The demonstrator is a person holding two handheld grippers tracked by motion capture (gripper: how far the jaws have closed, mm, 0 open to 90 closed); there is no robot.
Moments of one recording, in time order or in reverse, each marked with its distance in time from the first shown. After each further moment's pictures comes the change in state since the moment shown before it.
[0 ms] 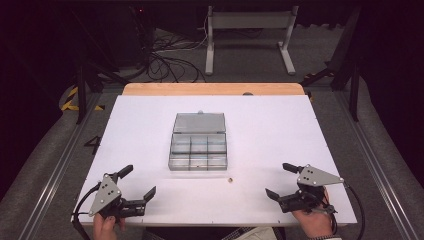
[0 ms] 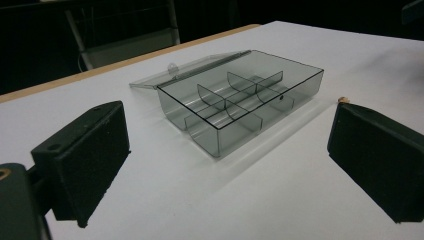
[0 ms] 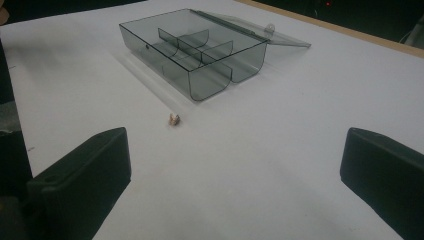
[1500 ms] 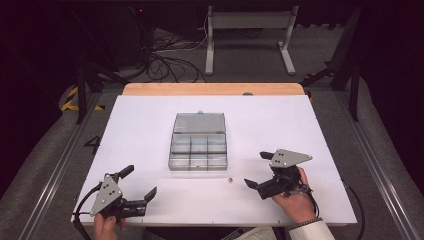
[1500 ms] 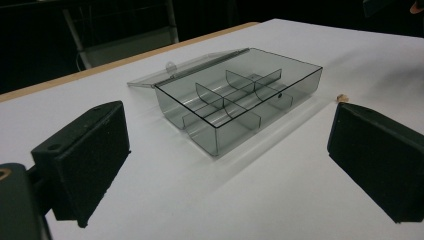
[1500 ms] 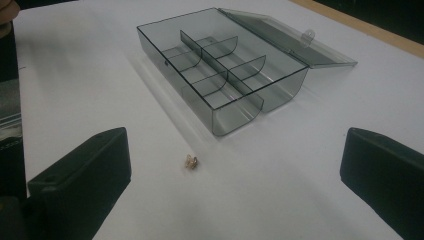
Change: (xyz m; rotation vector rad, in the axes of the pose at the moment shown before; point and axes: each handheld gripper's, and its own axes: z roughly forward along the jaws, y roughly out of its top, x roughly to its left) left arm -0.001 0.000 0.001 0.008 -0.007 0.003; right arm 0.008 0.049 0.050 0.099 0.094 -0.063
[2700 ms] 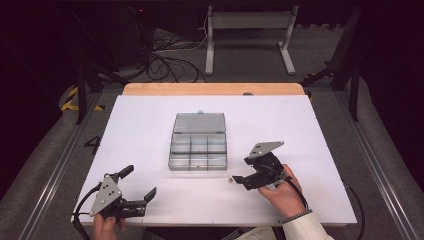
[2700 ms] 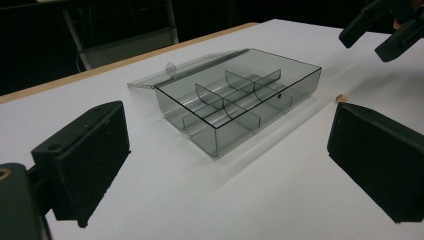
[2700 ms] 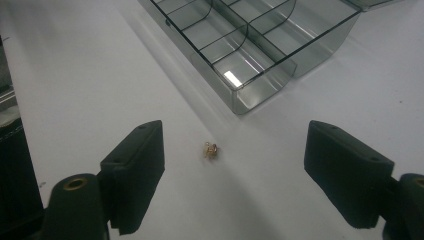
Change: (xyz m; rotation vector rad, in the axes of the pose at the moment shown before) left arm 0.000 0.000 -0.001 -0.005 0.000 0.003; right arm 0.003 0.025 0.039 0.265 0.054 0.076
